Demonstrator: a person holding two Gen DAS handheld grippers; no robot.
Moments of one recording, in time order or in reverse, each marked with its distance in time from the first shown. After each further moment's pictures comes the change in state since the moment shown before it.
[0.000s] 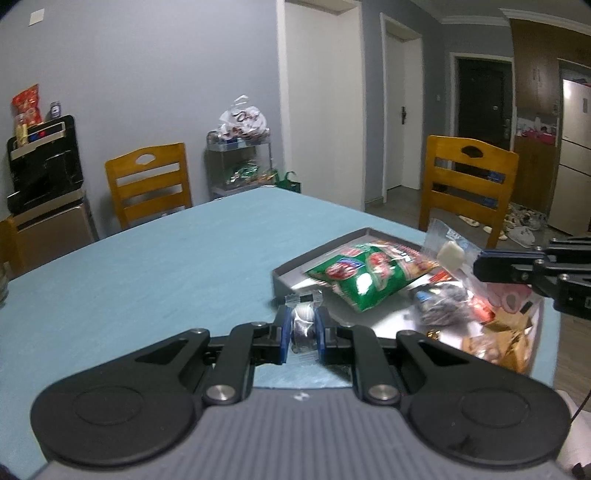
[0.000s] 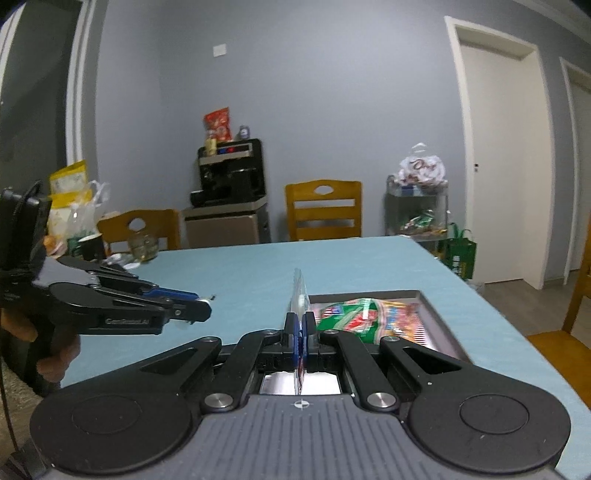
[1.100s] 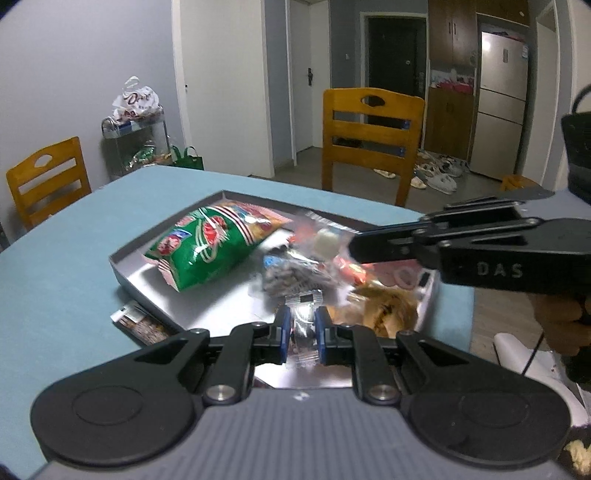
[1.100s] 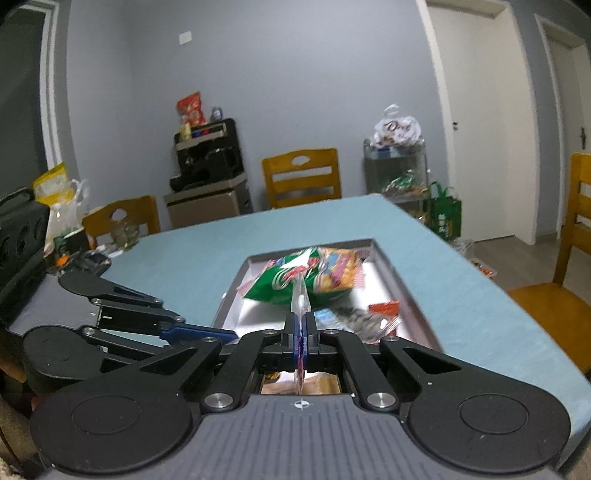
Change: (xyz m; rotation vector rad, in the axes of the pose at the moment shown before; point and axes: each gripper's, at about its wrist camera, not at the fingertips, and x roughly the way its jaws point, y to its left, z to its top) left arm 0.050 -0.109 -0.017 0.154 0.117 -0.264; right arm -0.001 -0.057 -0.029 0.096 0.100 0.000
